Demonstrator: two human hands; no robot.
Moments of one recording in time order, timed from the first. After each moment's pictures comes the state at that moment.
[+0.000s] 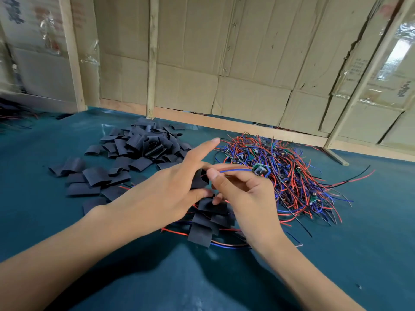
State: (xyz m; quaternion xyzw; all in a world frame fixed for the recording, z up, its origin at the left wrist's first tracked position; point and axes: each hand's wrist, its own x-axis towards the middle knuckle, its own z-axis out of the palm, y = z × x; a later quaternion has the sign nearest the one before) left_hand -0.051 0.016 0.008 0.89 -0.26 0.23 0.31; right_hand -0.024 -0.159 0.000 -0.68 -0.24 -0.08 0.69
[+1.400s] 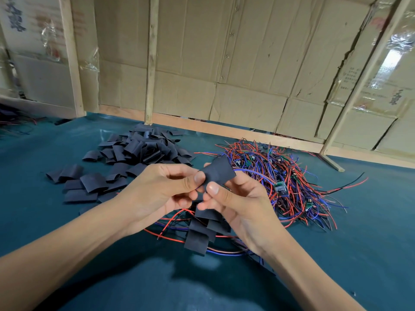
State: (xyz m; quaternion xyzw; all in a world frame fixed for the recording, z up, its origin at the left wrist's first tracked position) left_hand -0.041 0.019 0.015 0.60 -0.12 -0.04 0.79; right_hand -0.021 -0.163 0.008 -0.50 -0.28 0.13 0.81
